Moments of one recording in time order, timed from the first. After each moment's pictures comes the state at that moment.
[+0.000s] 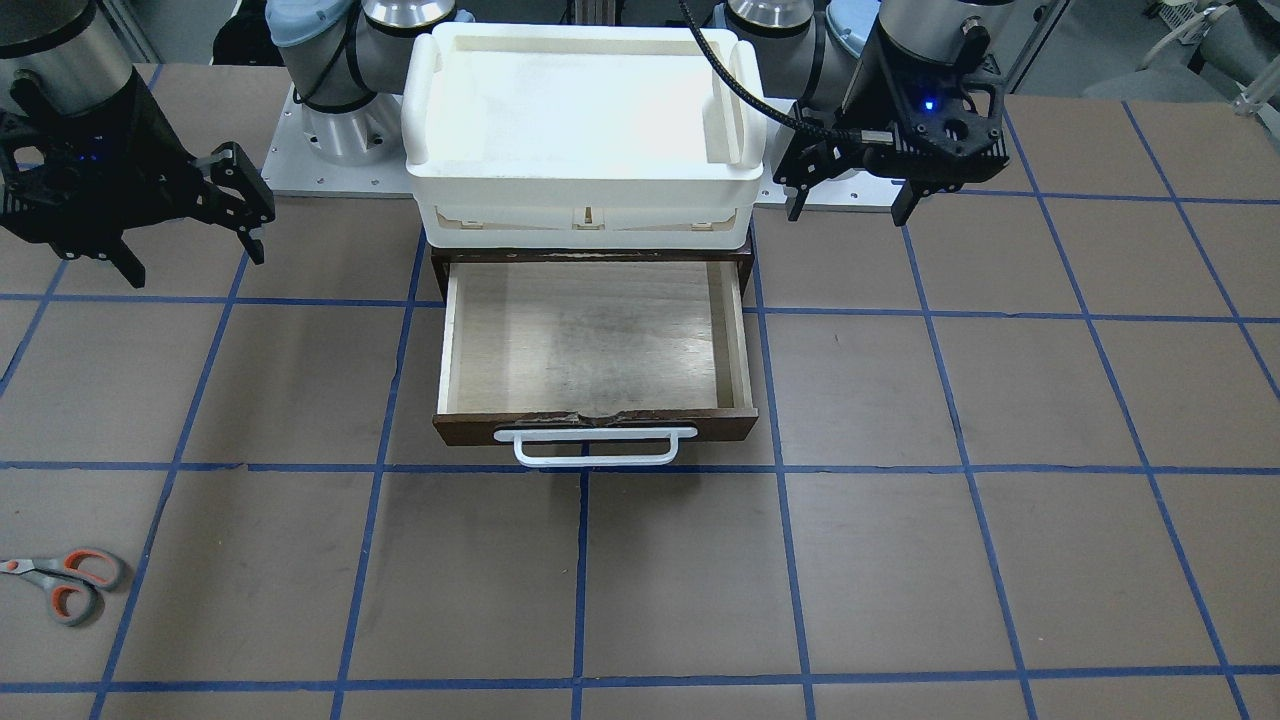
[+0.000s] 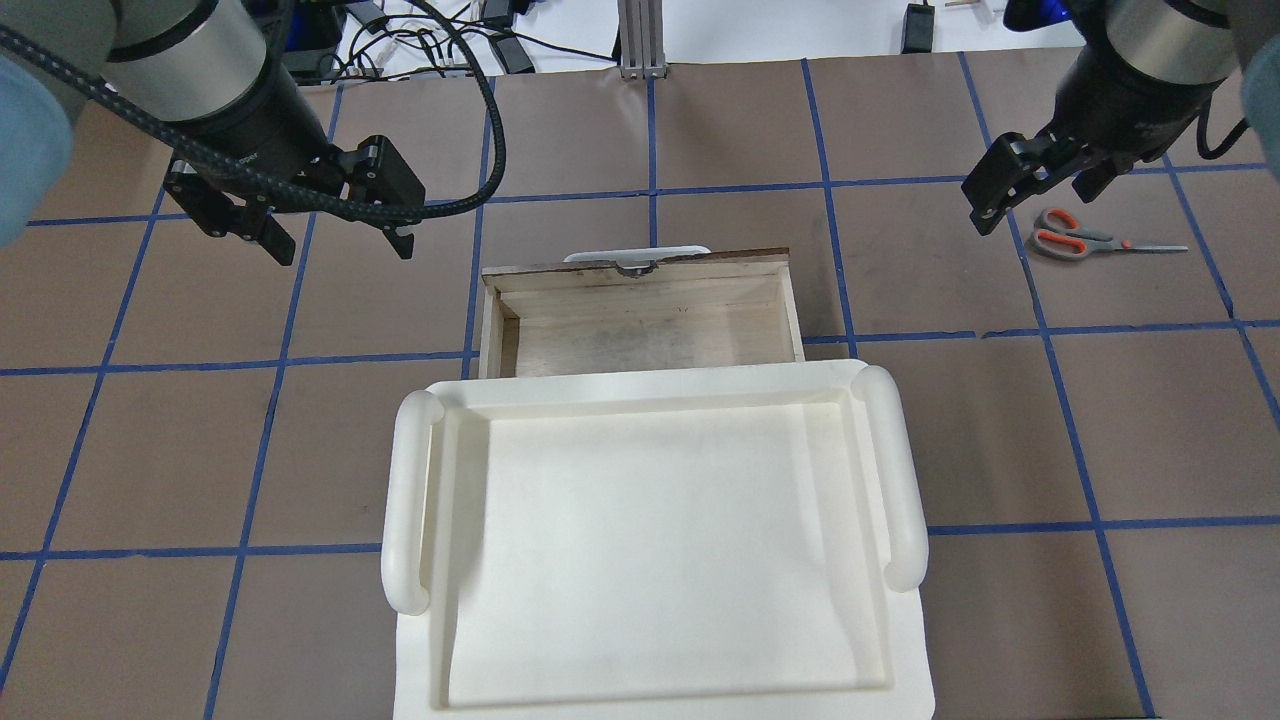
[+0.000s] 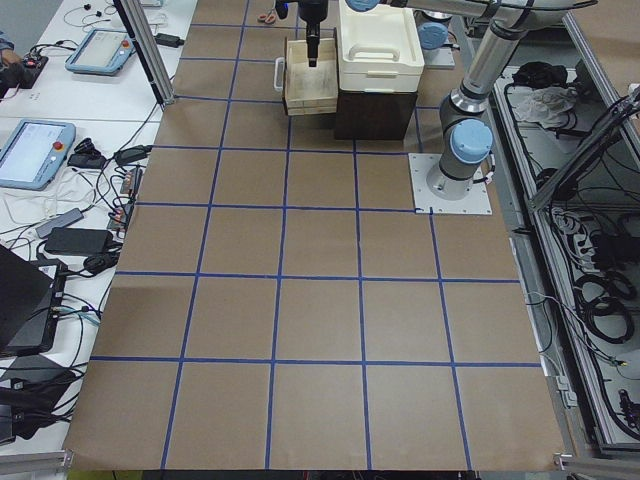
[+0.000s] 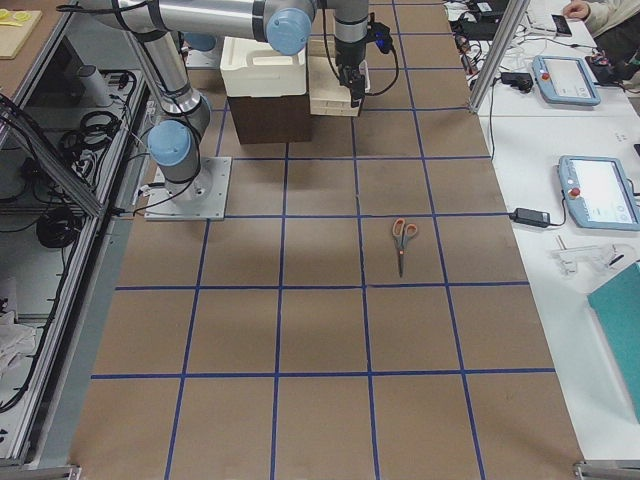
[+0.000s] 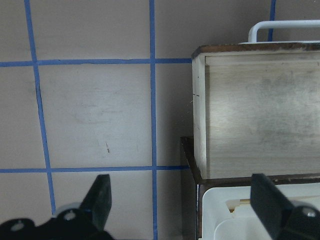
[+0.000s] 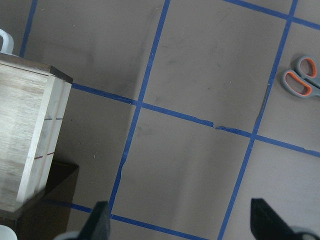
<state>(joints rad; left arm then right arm) -1.61 -1.52 -1.54 -1.65 1.55 -0.04 1.41 -1.62 1.63 -1.65 -1.55 -0.44</state>
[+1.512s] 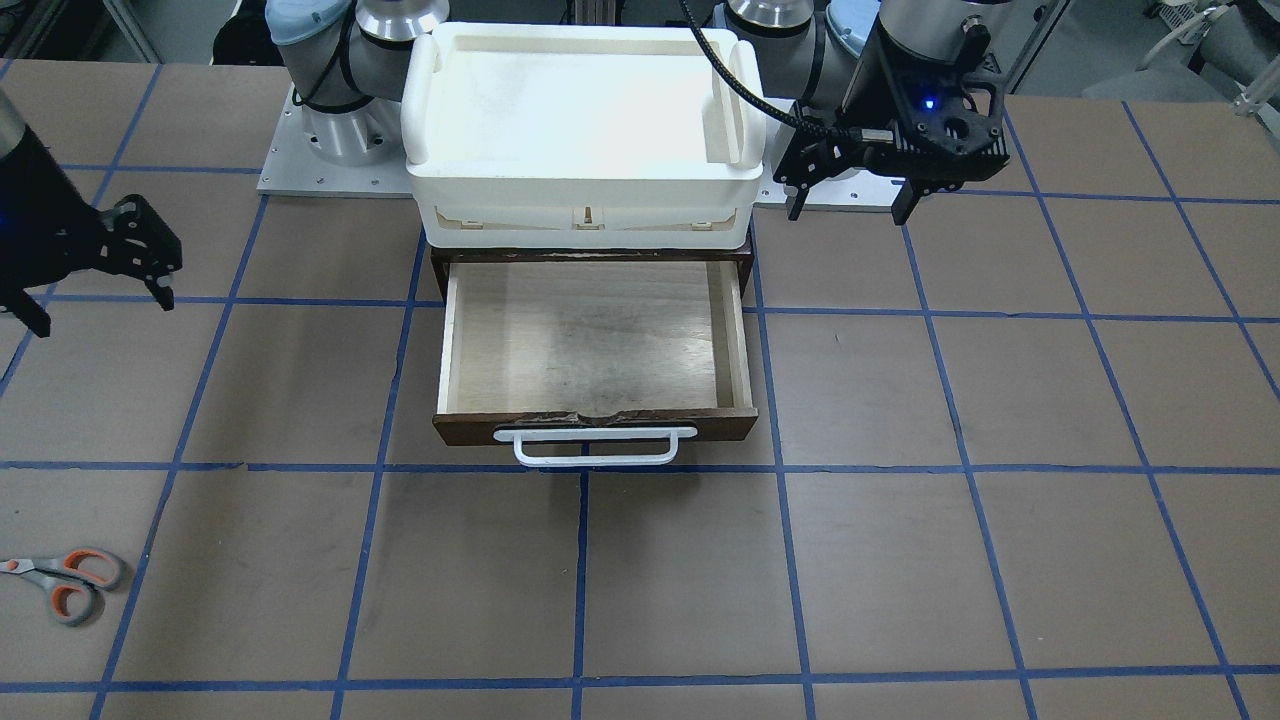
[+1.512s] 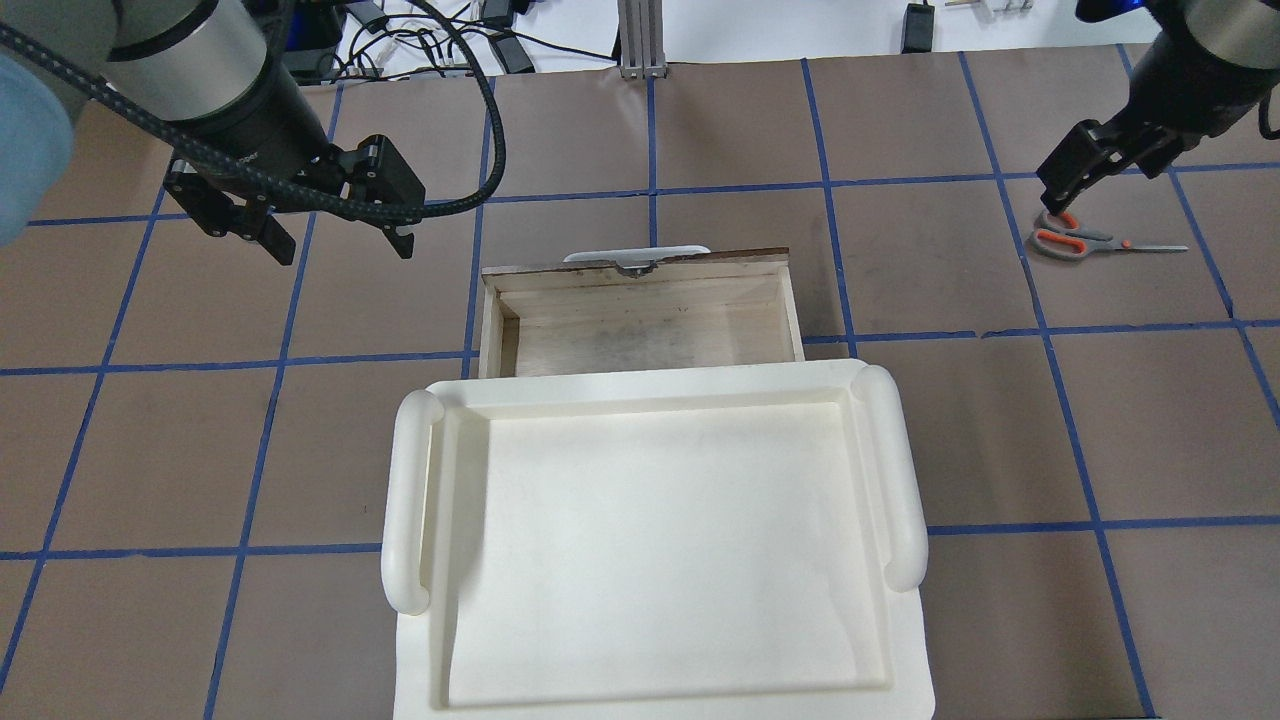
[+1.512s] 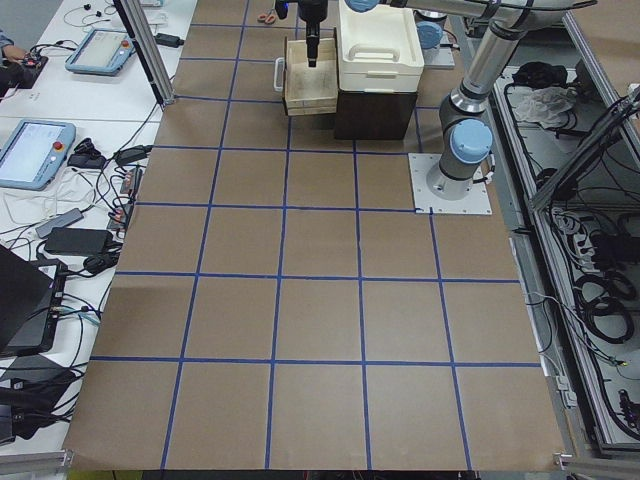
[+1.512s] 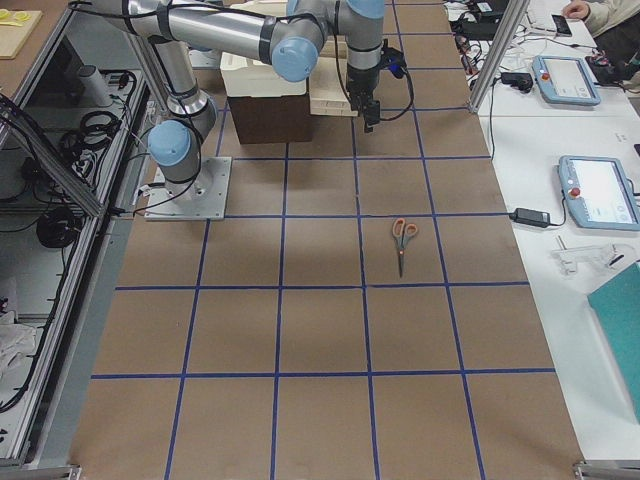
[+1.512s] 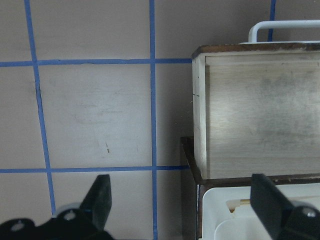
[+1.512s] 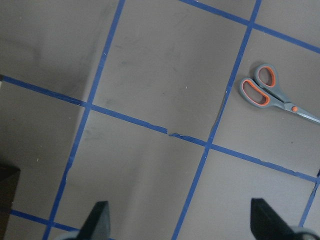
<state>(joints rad) -1.61 -1.52 -1.54 -1.65 1.55 -0.04 1.27 -1.53 1.63 -1.76 -1.58 -0.66</state>
